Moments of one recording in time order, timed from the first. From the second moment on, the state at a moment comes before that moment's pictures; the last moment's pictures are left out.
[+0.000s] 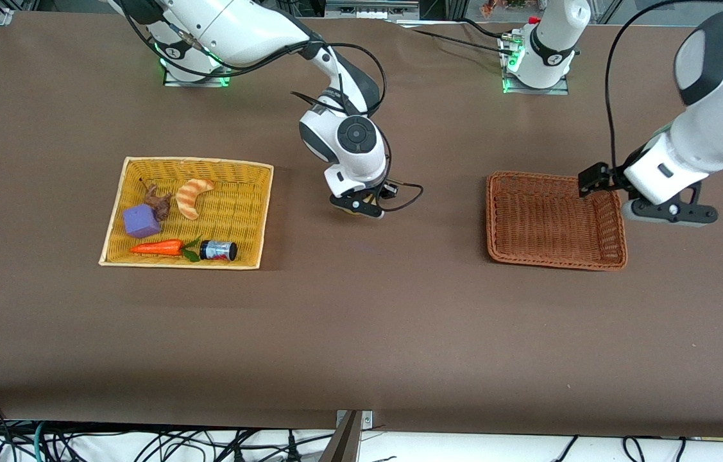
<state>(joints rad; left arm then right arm) -0.14 0.10 0.04 -1.79 -0.04 1.80 -0.02 0.61 0.79 0.30 -1.51 -0.11 2.28 1.22</state>
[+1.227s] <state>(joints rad) -0.19 0.23 -0.23 -2.05 -0.15 2.26 -0.45 0.58 0.52 0.15 -1.45 -0.17 1.89 0.83</state>
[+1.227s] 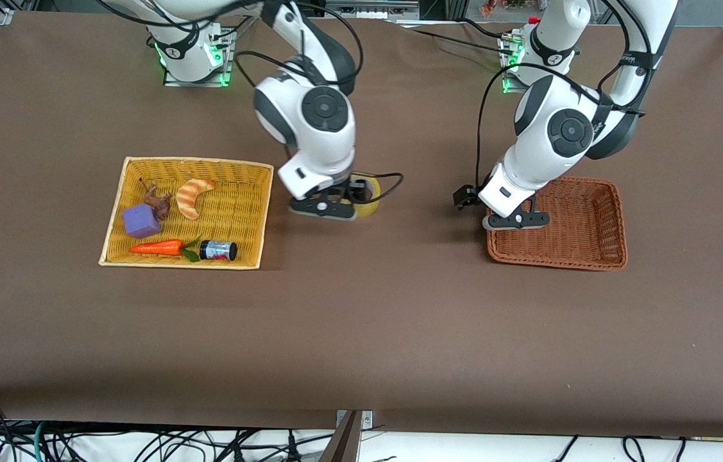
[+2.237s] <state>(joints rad) -0.56 0.52 -0.28 -1.99 -0.15 2.53 -0.82 0.56 0.25 -0.50 -1.46 -0.01 1.48 0.06</state>
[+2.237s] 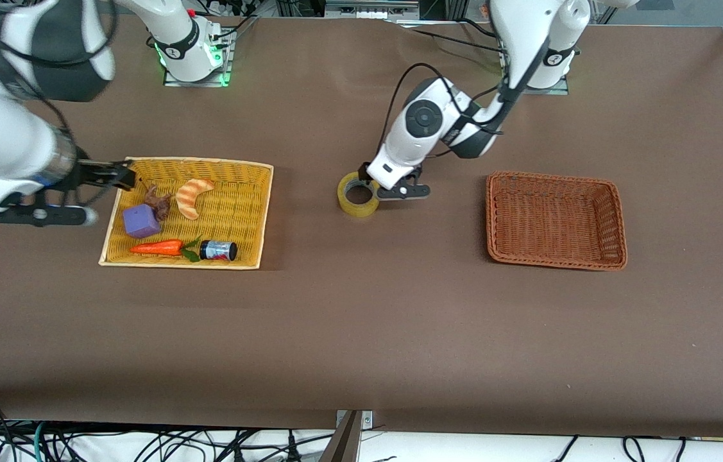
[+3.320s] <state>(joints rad) -0.59 0.62 -0.22 -1.90 -0.15 2.57 -0.84 0.15 0.21 -0.24 -1.47 0.05 1.52 -0.01</state>
